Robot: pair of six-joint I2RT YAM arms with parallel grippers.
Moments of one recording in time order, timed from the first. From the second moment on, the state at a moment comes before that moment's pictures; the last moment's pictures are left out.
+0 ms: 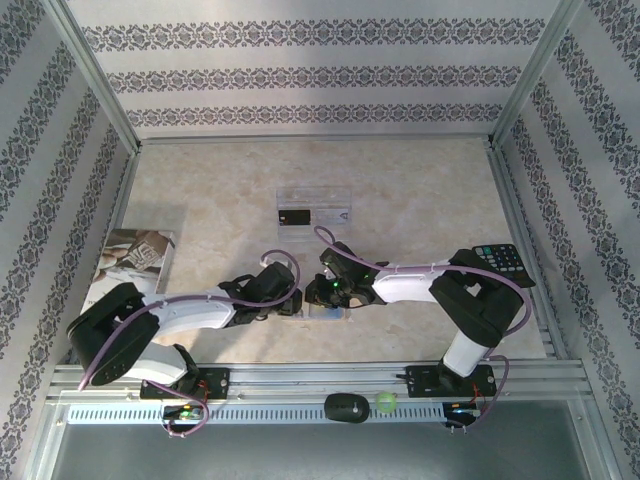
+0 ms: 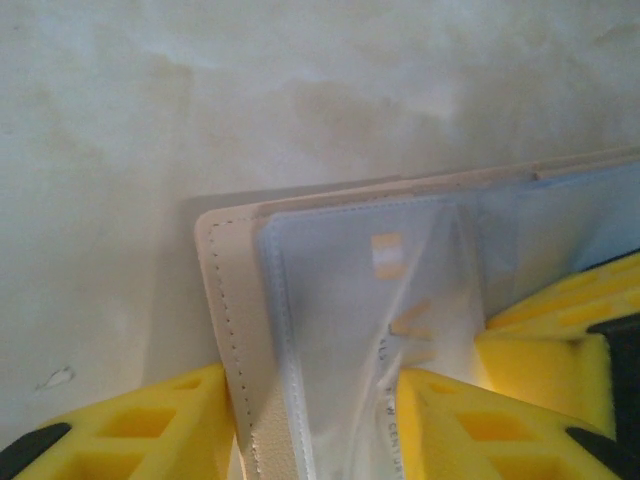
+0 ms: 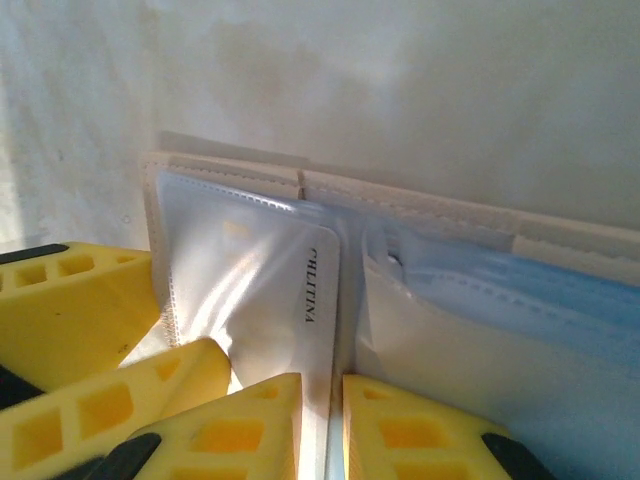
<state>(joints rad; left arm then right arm) -0.84 1.38 0.53 -0.13 -0.09 -0.74 0.84 1.70 0.73 0.03 -0.39 1.02</state>
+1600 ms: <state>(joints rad) -0.78 1.33 0.49 -0.21 -0.12 -0.72 0.84 1.73 0.73 0.12 -0.44 1.00</state>
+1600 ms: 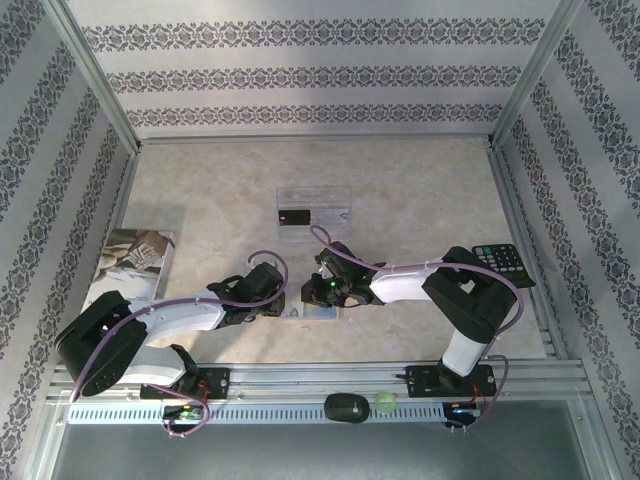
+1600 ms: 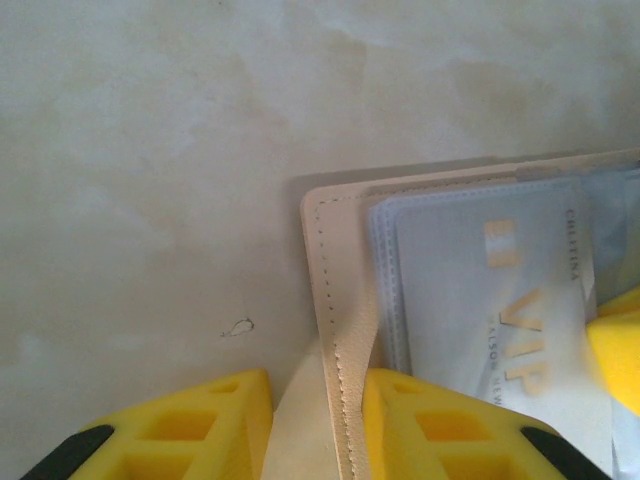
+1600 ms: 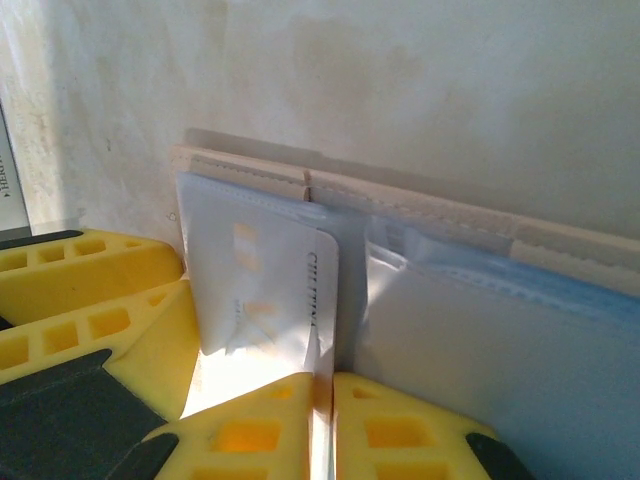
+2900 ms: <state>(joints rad) -0.76 1.18 0.50 -0.22 -0.03 -0.69 0.85 1.57 0.74 -0.20 -0.19 0.90</state>
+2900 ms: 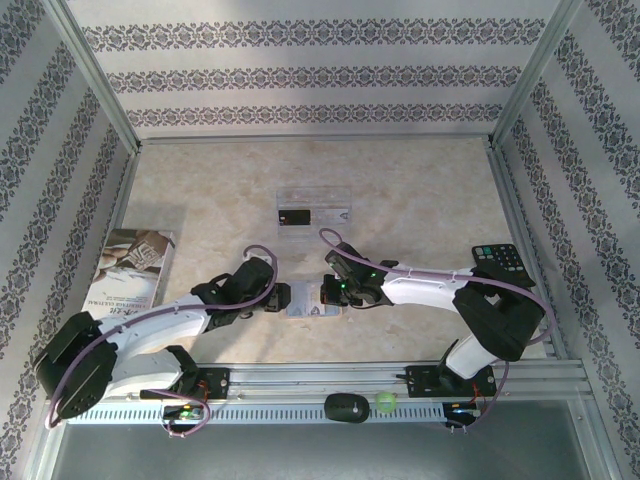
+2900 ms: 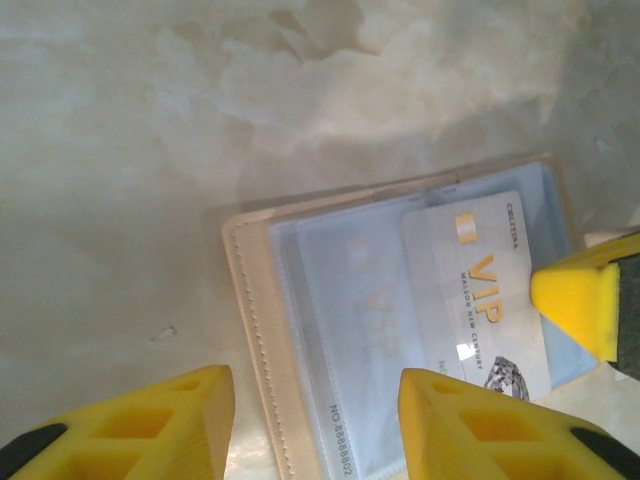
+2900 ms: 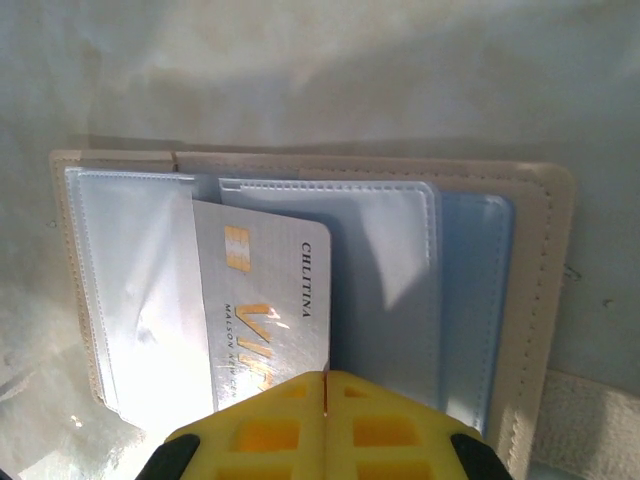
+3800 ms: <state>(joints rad) -0.79 1.46 0.63 -0.17 0.03 -0.66 0.85 1.58 0.74 -0.16 -0.23 0.85</state>
